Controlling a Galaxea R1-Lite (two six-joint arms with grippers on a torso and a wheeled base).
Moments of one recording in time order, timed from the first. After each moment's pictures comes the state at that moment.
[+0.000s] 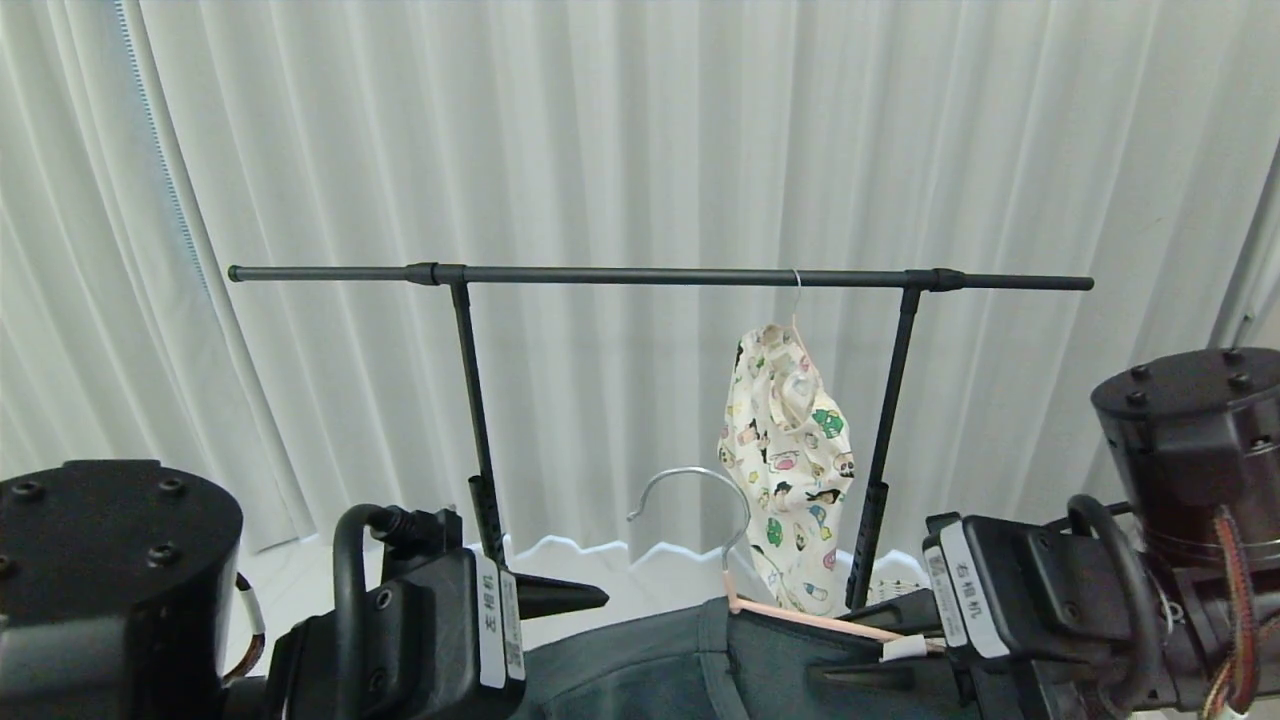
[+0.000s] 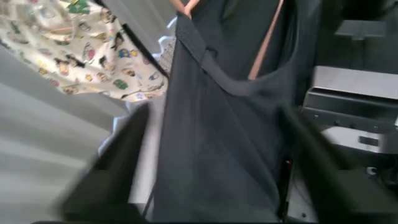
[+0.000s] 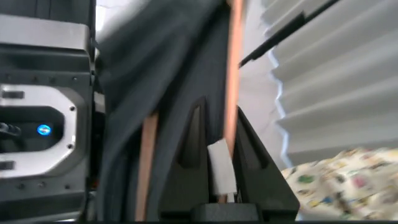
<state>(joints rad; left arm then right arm) -0.87 1.28 -0.58 -0.22 -0.26 0.37 0.88 1.42 -0.81 -0.03 0.42 -0.64</state>
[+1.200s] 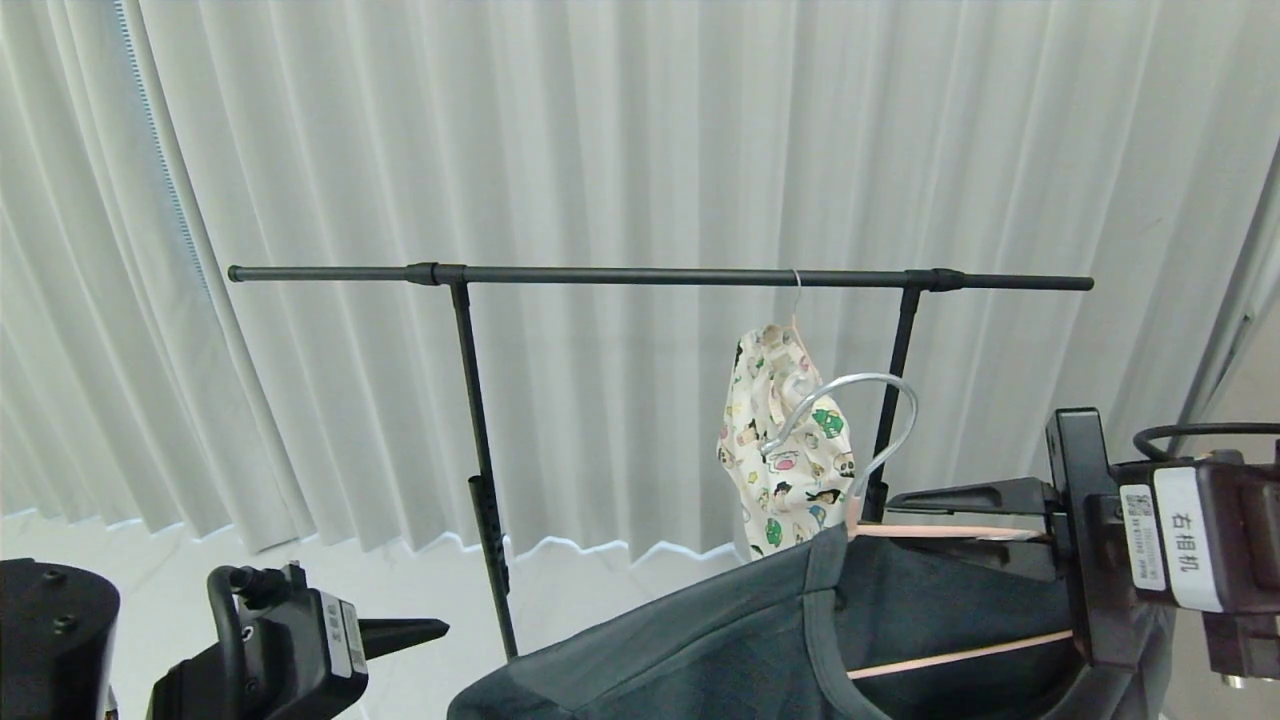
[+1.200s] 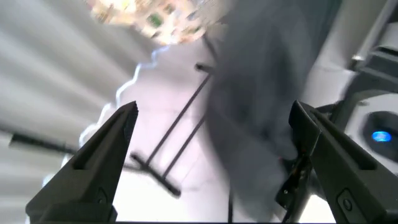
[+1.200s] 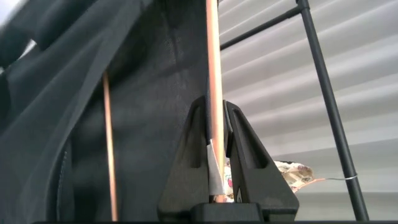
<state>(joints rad) -0.60 1.12 -0.32 -0.22 -0.25 0.36 0.66 1.30 -0.78 -0.14 0.53 -0.96</state>
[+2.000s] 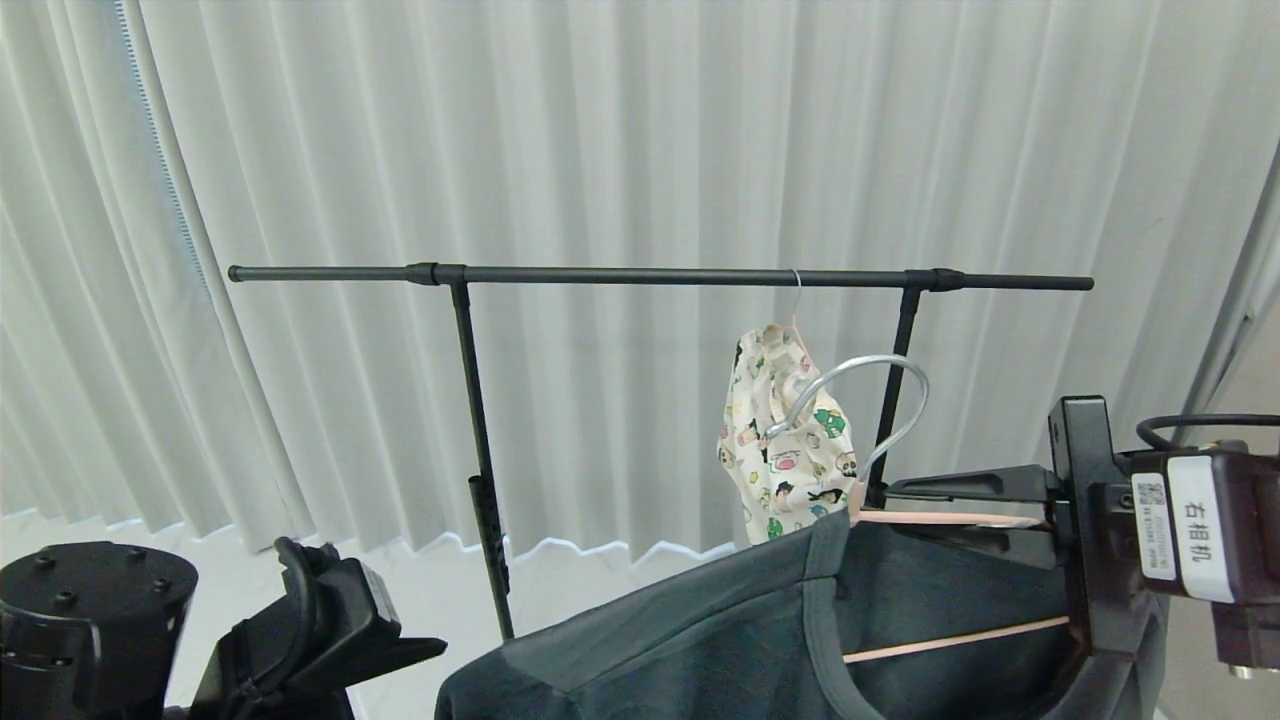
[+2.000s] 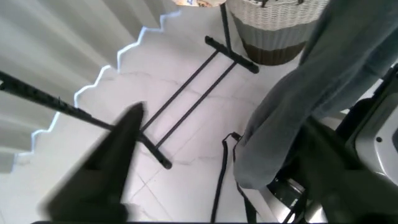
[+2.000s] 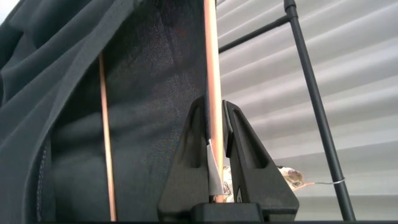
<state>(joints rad) -0.48 1.22 -0.31 -0.25 -0.27 0.33 0.65 1.30 -0.78 -0.17 0.54 -0.96</state>
